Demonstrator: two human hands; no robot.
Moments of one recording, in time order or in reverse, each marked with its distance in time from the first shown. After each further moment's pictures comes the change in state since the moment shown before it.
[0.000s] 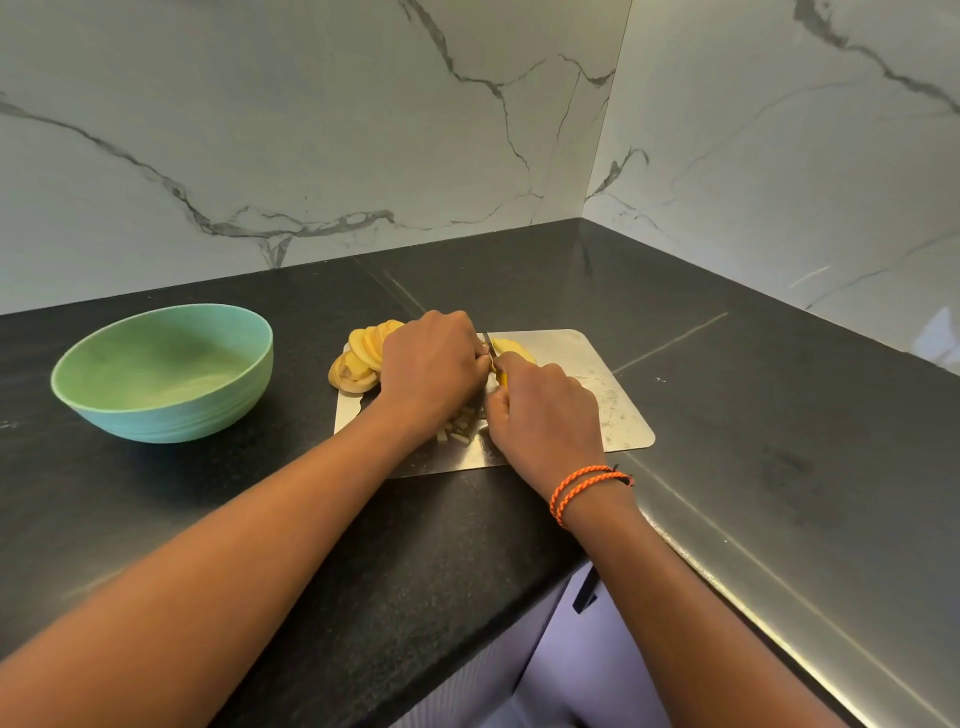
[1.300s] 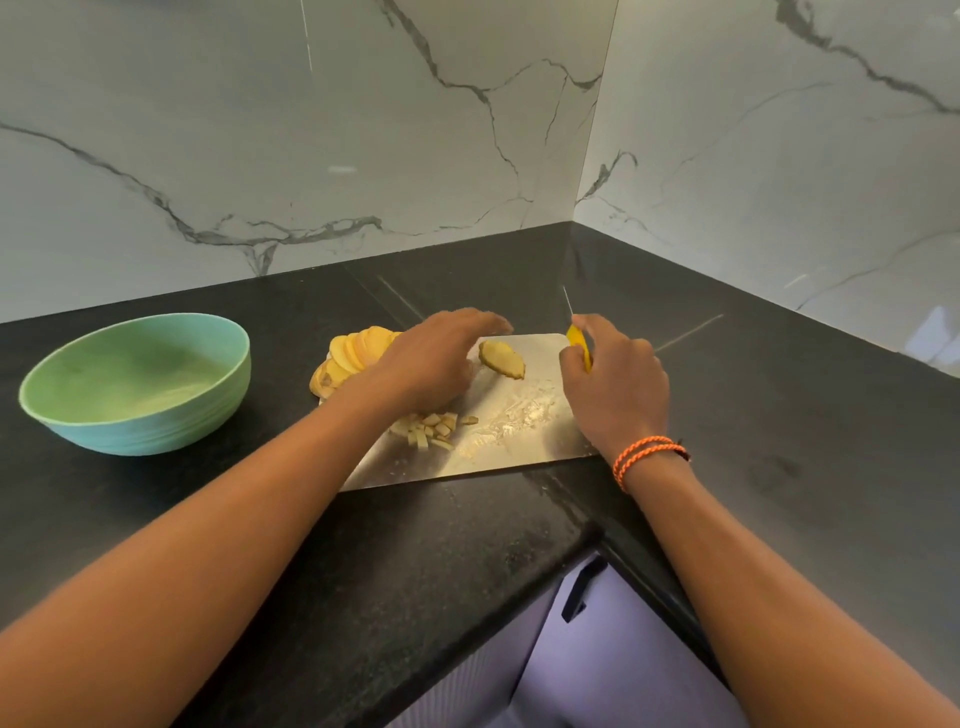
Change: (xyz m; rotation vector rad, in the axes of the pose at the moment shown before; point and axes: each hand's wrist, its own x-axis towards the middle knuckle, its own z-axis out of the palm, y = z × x) left_hand 0.016 0.005 -0.006 -0.210 -0.262 0.269; right_hand 0.035 0.084 -0.002 0.153 0.313 0.145
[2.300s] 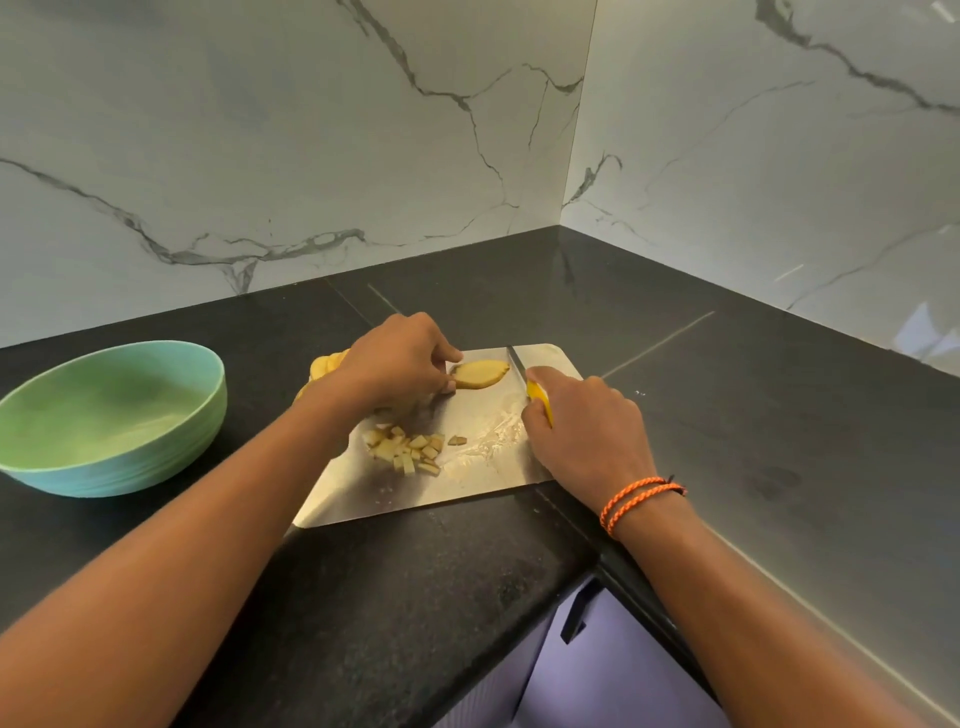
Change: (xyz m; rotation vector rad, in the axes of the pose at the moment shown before) left_hand 0.015 -0.017 -0.017 -0.025 -0.101 -0.182; right_hand -0.022 -0.019 -0.017 -0.204 -0.338 -0.125
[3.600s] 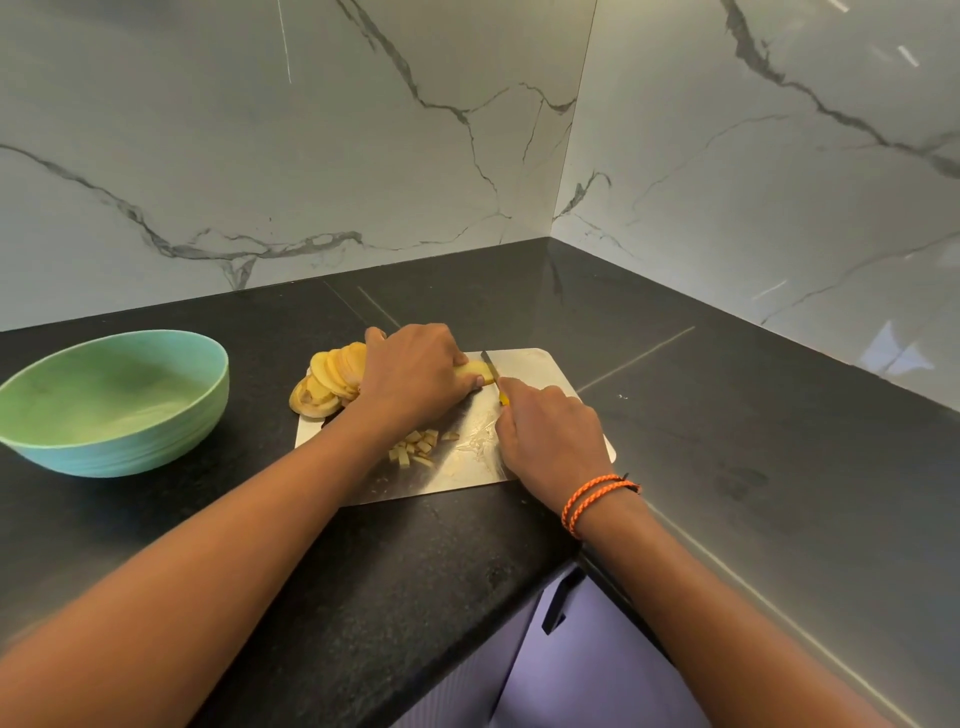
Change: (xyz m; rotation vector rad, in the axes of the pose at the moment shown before) left_hand -0.002 0.014 0.034 0.244 0.269 -0.028; right_hand -0.005 -0.019 0.007 -0.072 -0.056 -0.057
